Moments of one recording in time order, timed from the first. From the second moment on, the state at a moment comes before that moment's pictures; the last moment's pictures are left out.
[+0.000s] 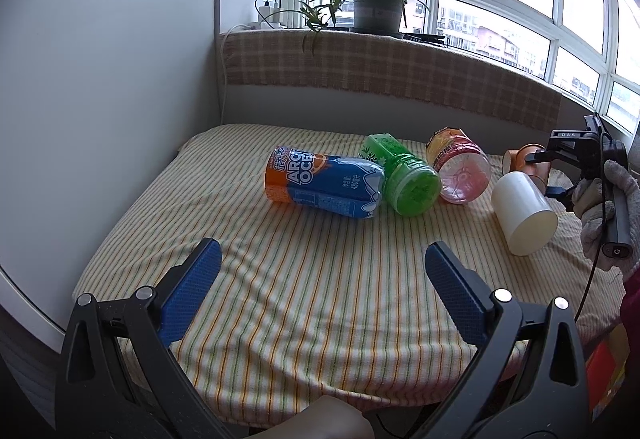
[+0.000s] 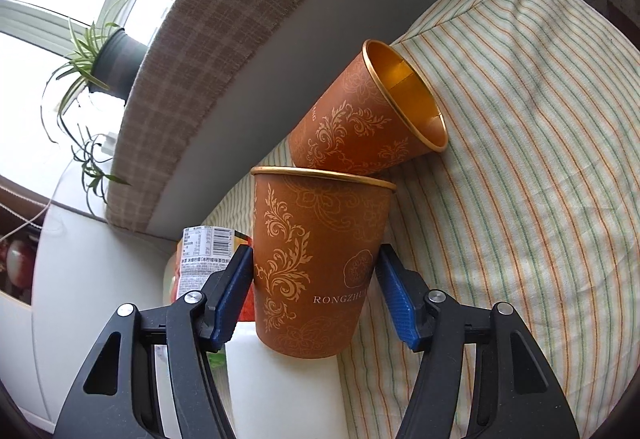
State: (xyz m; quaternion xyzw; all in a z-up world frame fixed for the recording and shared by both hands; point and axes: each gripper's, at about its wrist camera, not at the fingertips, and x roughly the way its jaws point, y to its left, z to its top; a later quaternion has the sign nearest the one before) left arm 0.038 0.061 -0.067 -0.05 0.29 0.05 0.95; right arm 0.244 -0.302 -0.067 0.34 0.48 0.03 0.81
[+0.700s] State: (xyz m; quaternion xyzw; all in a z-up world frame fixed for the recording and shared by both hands) left arm 0.021 0.058 -0.051 -0.05 0.27 0.05 0.96; right arm 0.174 -0.280 0.011 0.26 0.42 0.10 0.87
